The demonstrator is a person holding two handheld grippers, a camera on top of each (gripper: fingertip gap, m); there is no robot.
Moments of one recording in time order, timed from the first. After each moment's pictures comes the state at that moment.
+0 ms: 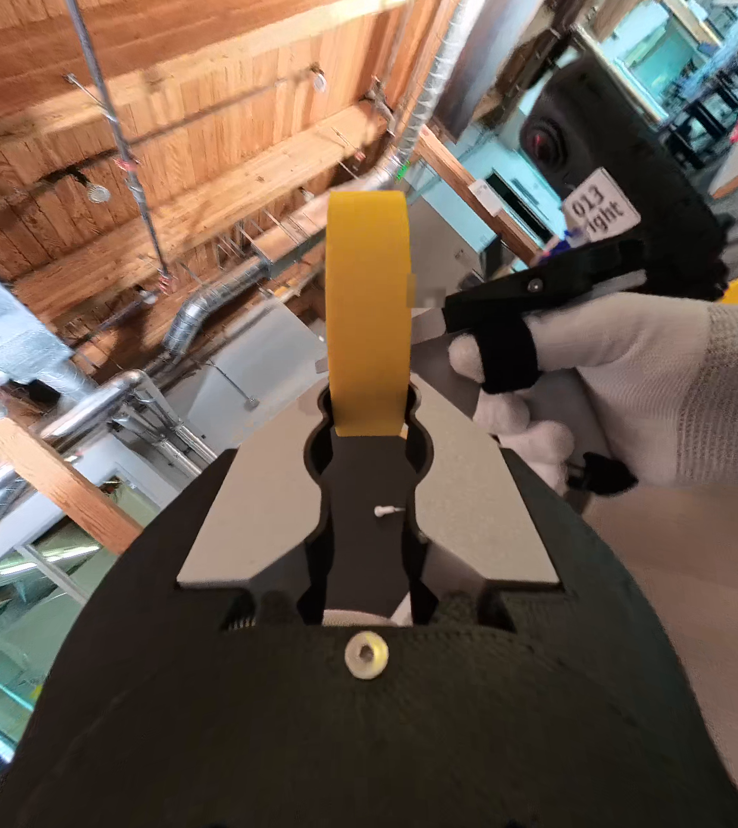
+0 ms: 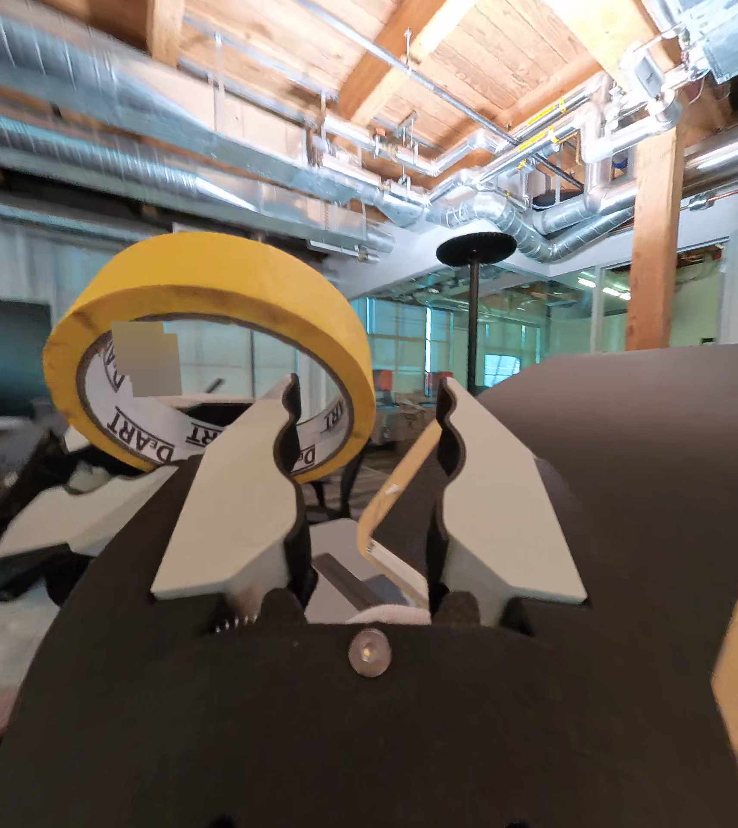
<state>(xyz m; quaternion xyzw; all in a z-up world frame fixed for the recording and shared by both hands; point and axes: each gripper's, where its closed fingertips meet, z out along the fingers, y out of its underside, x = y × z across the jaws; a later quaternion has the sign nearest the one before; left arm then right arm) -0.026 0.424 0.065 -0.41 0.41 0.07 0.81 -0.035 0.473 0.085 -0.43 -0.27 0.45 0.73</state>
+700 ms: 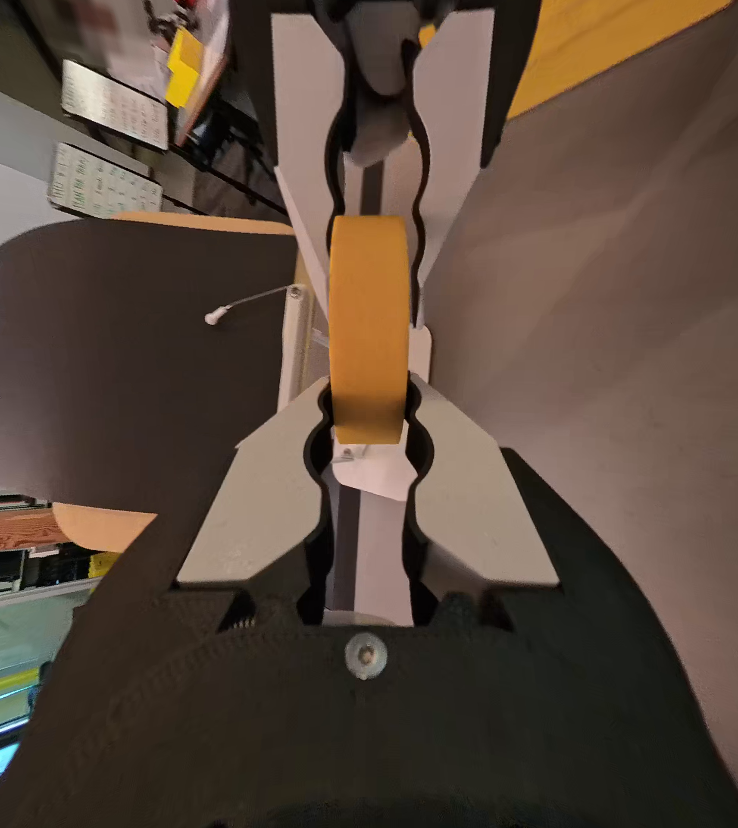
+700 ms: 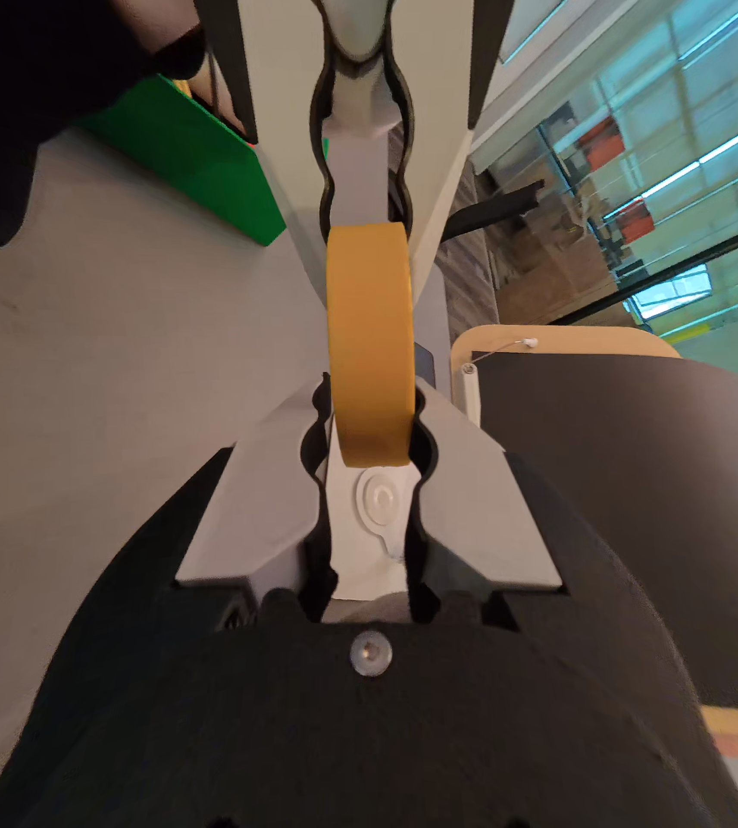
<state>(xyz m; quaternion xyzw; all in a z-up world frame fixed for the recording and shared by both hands) -0.096 0.397 -0.035 -0.59 0.65 0.09 0.48 -0.082 0.405 -0.045 -0.39 -0.73 0.13 0.54</state>
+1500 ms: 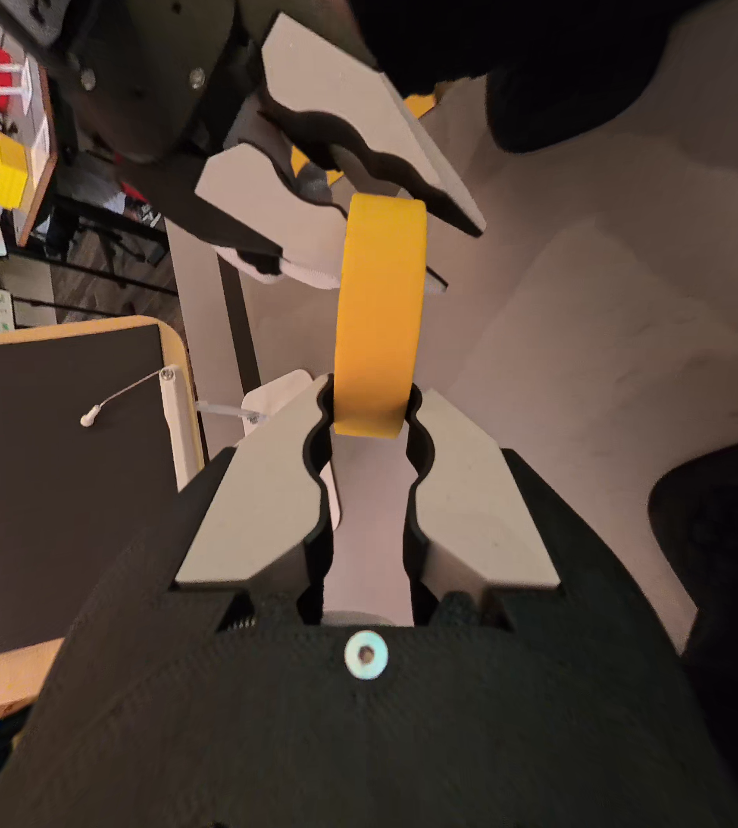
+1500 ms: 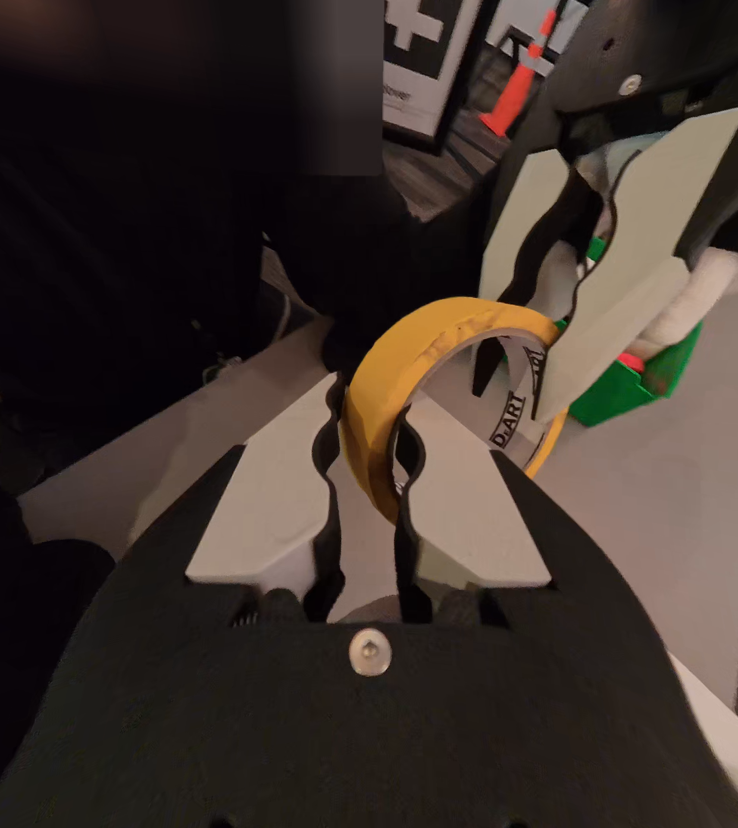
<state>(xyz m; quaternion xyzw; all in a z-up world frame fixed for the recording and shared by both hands) -0.081 0.309 -0.056 -0.52 0.76 -0.01 0.39 -0.053 0.254 -0.063 -0.24 -0.82 0.45 0.26</state>
